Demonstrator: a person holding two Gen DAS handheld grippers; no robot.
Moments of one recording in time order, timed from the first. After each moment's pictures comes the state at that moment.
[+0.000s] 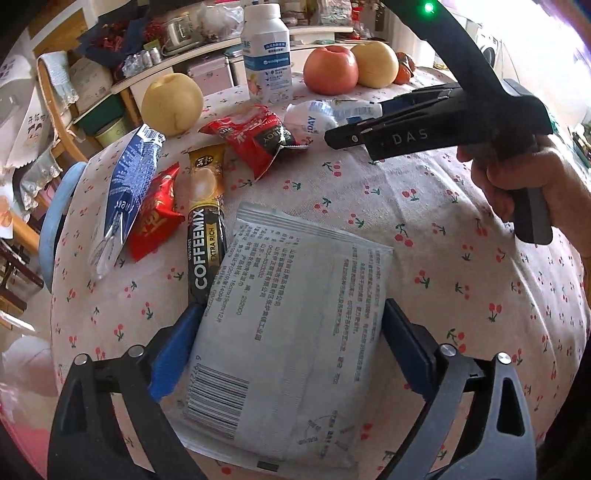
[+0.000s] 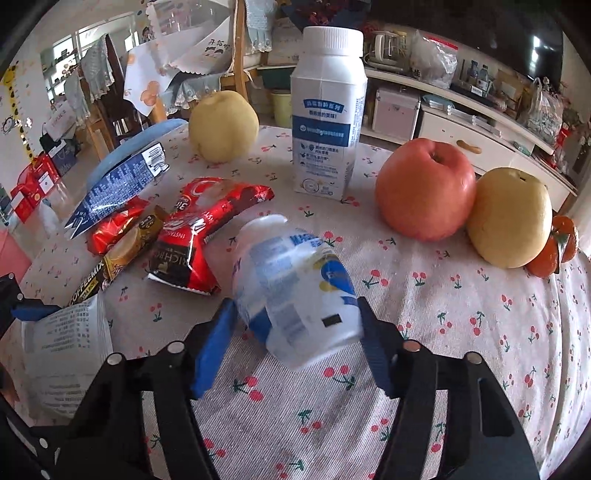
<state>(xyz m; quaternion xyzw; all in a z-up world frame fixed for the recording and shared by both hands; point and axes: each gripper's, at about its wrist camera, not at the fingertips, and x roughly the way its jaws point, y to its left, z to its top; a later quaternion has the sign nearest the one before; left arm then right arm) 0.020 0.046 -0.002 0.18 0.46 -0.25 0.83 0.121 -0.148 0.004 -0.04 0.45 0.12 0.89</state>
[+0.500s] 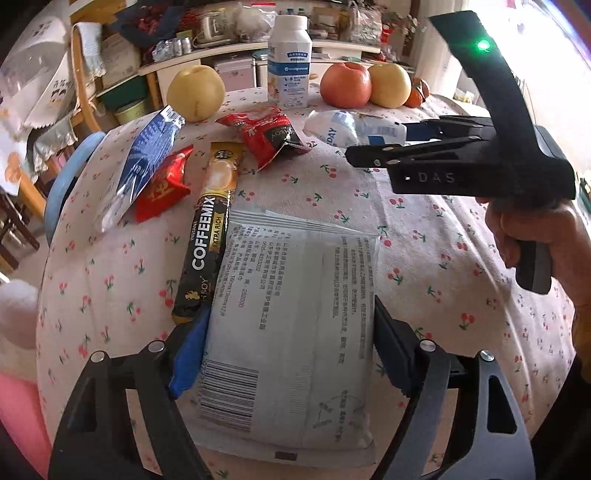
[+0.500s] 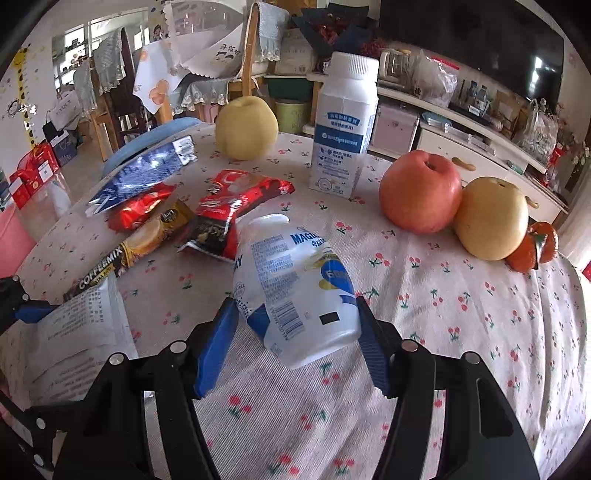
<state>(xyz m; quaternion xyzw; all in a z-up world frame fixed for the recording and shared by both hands) -0.005 0.051 0.000 0.10 0.46 -0.22 0.85 0.079 -0.138 0.016 -0.07 0.42 0.12 0.90</state>
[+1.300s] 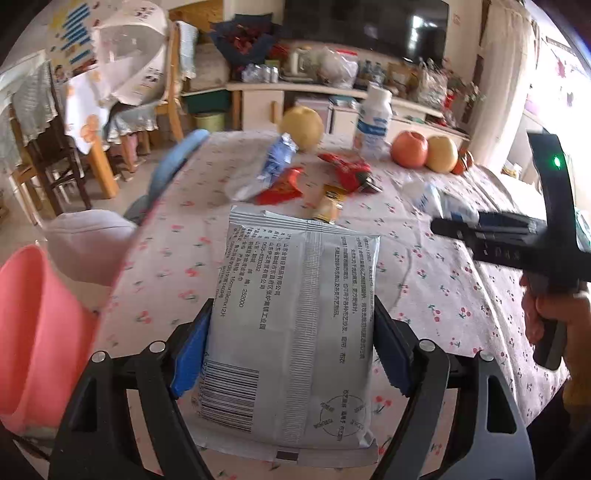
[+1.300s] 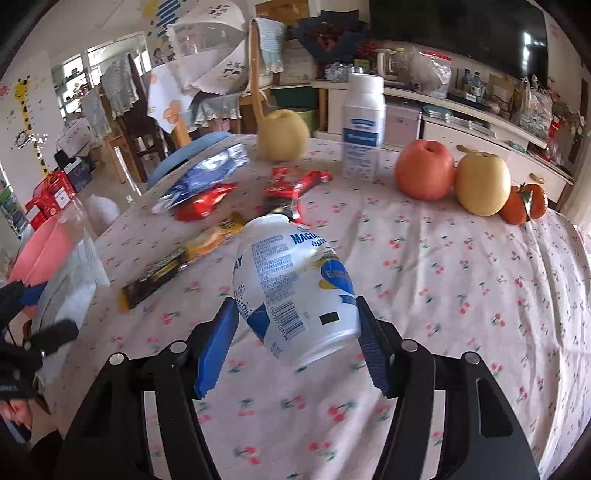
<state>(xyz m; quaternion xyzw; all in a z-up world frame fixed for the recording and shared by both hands) -0.073 0.127 0.041 0.02 0.39 -0.09 0.91 0.002 -0.121 0.043 -0.01 0.42 0.14 0.90</state>
